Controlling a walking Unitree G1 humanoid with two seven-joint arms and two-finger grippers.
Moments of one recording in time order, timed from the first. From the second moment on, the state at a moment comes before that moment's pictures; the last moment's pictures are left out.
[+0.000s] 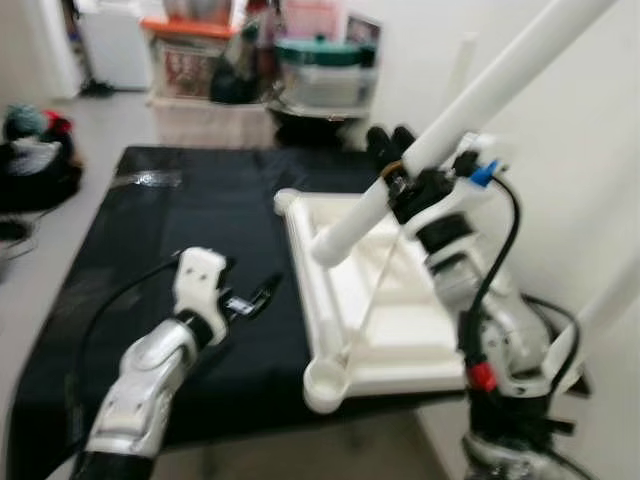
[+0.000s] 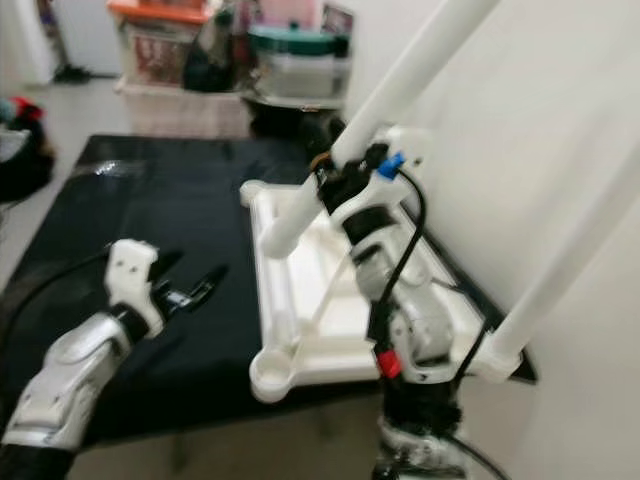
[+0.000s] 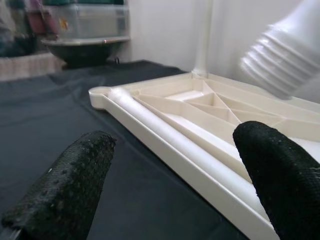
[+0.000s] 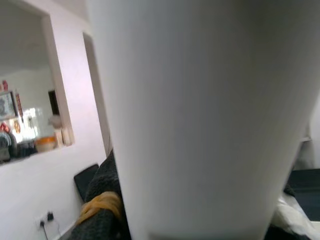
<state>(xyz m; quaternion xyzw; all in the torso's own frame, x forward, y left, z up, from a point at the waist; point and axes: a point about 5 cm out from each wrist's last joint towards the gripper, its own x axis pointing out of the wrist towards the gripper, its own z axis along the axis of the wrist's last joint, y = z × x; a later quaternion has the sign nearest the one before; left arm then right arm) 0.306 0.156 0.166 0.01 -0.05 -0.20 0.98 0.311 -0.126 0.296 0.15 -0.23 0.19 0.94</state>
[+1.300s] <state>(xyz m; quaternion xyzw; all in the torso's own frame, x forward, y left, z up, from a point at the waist) 0.305 0.201 0.137 0.07 0.03 -0.11 0.99 0.275 -0.094 0.266 0.06 -0.06 0.63 0.77</state>
